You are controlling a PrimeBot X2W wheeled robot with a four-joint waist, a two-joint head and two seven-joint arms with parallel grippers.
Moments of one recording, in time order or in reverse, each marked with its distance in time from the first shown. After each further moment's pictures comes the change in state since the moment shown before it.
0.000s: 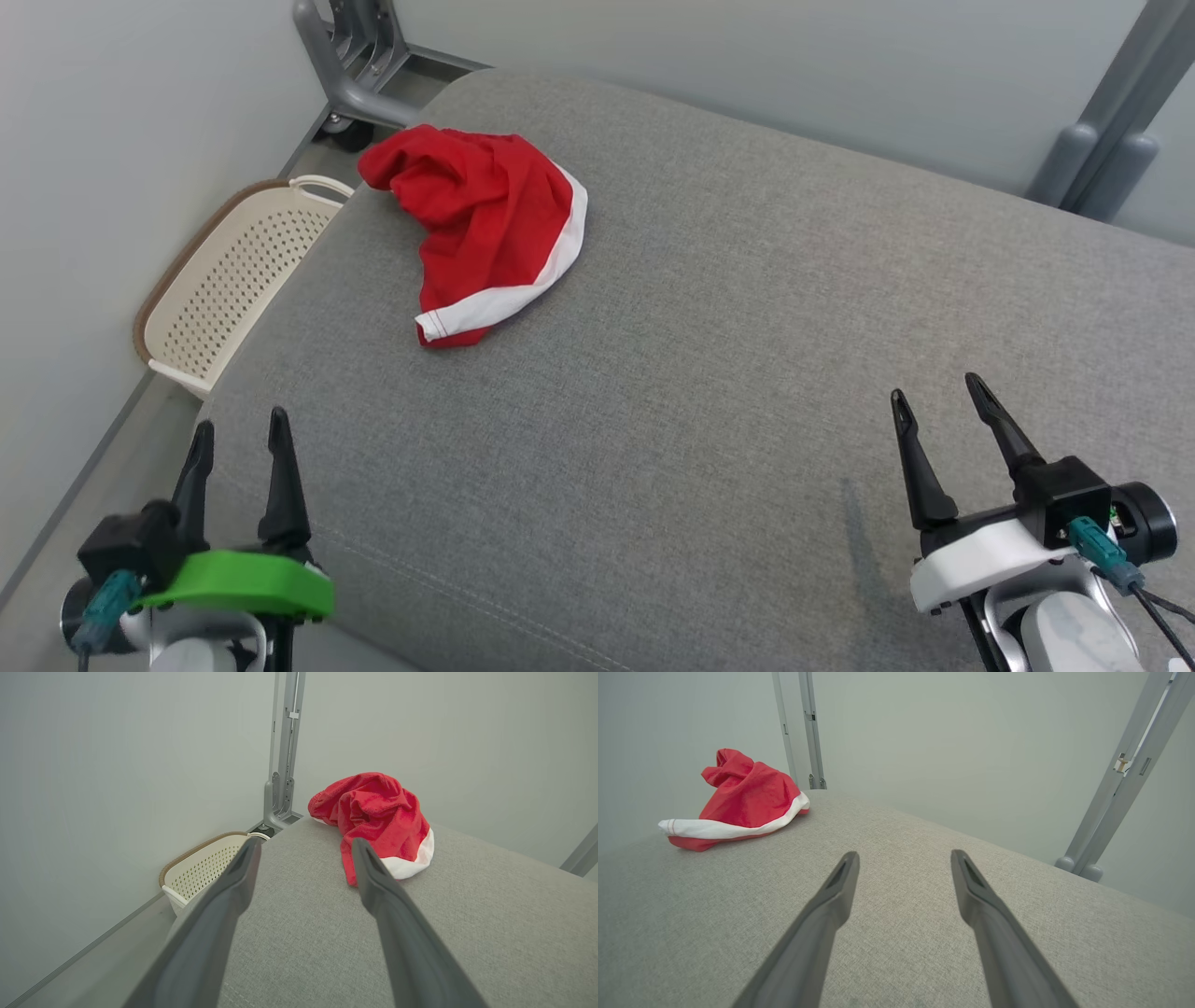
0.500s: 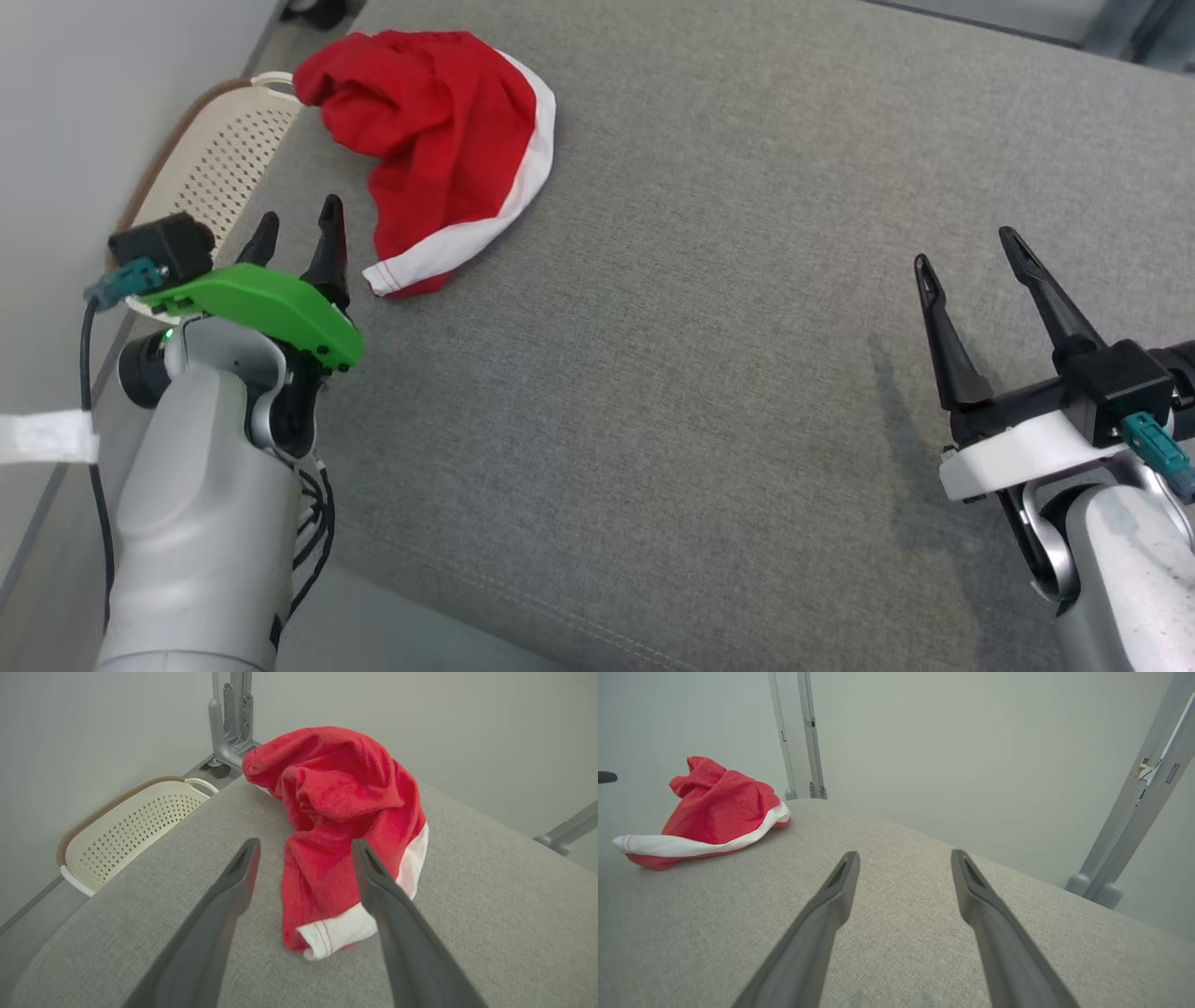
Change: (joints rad) left arm -0.594 -0.043 -0.056 0.487 -0.151 -0.049 0.217; right arm -0.148 -0.111 0.049 -0.152 0.022 0.000 0.071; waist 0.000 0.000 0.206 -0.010
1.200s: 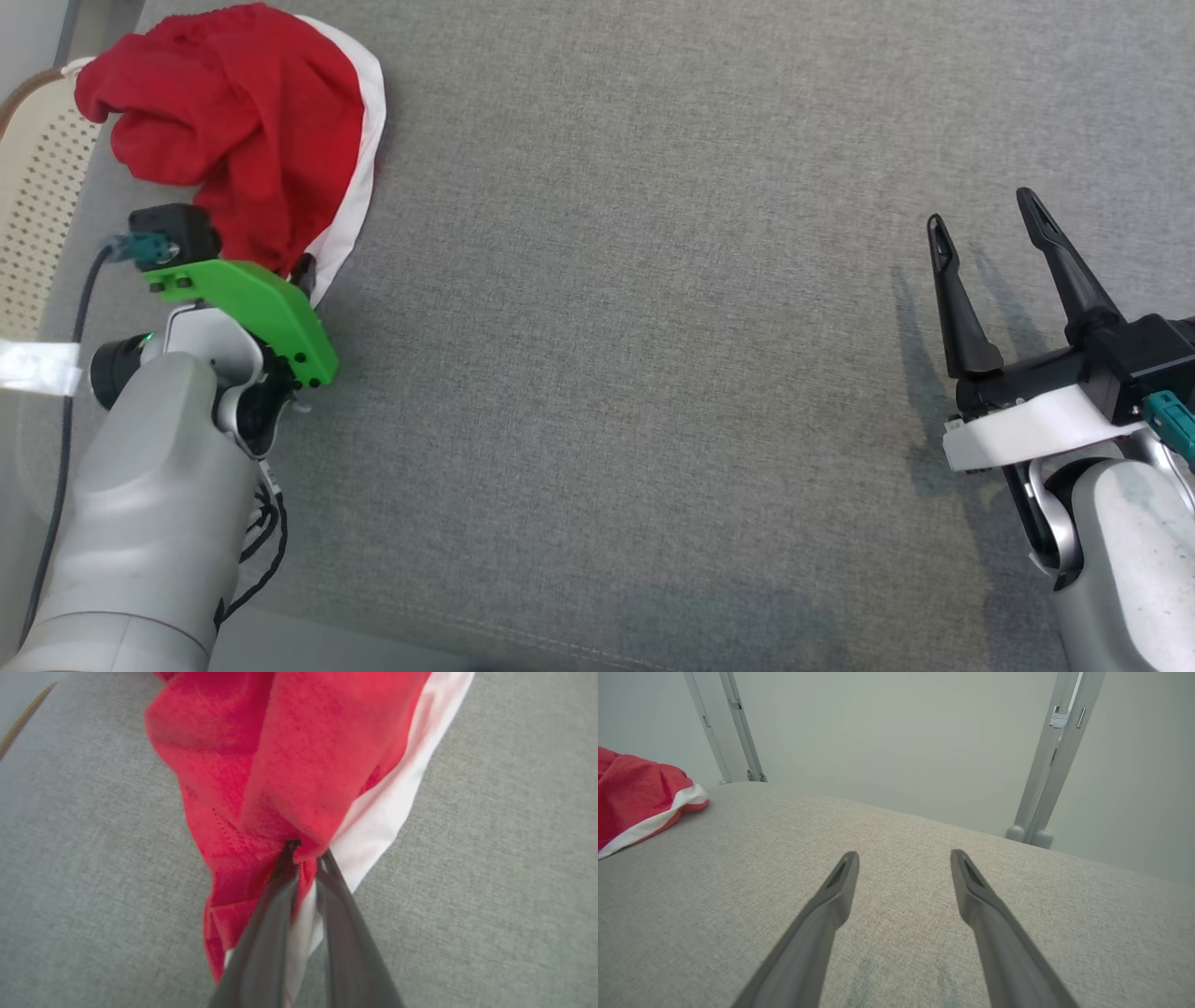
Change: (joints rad) left arm -0.157 0.124 -0.289 0.276 -0.179 -0.012 0.181; right arm -0.044 0.009 -0.019 -0.034 0.007 0.000 0.004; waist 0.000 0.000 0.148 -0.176
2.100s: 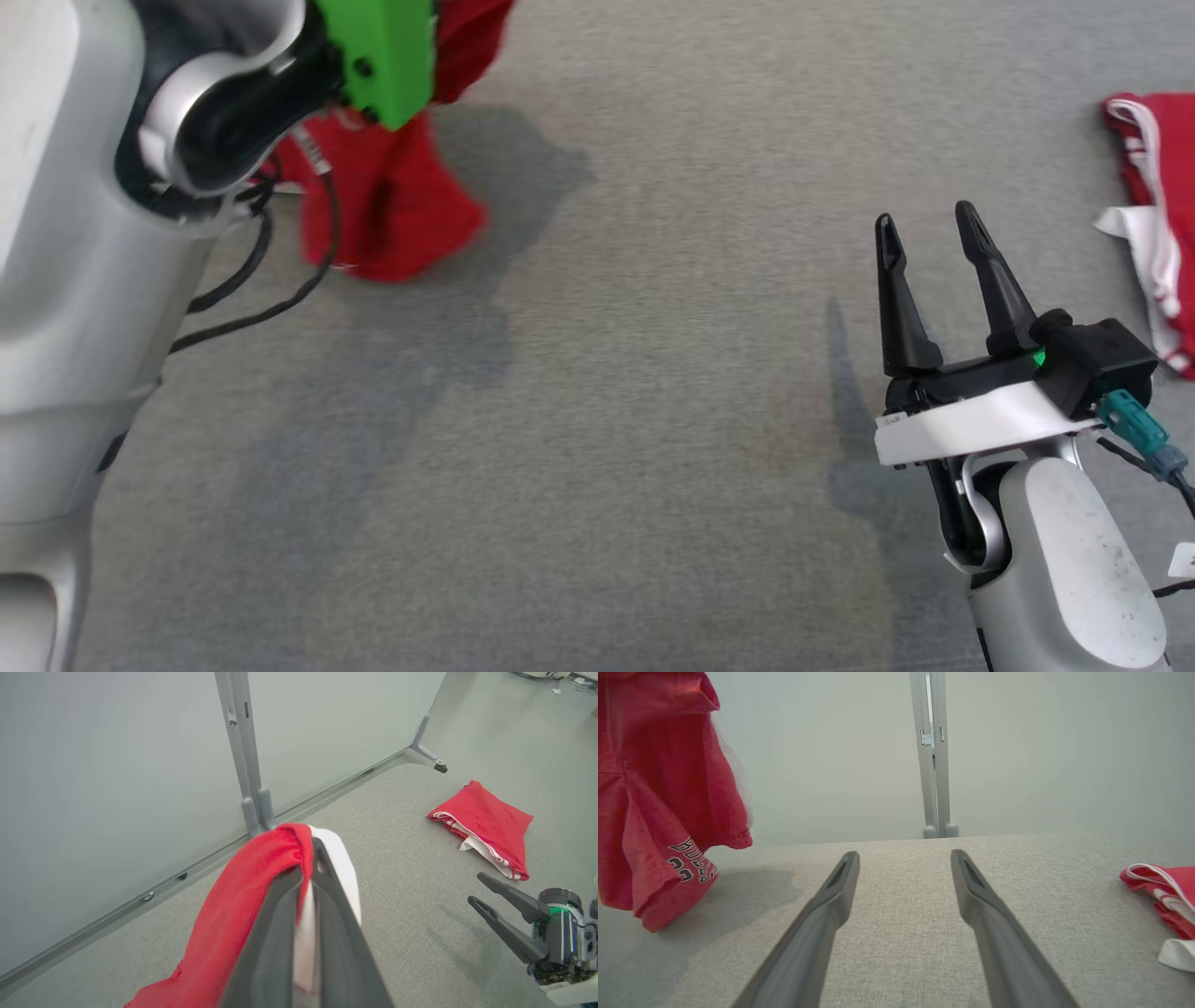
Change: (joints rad) left arm -0.365 0.175 -0.257 -0.902 -0.202 0.068 0.577; right arm -0.039 0.142 0.010 0.116 0.130 0.000 -0.075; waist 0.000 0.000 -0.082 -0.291
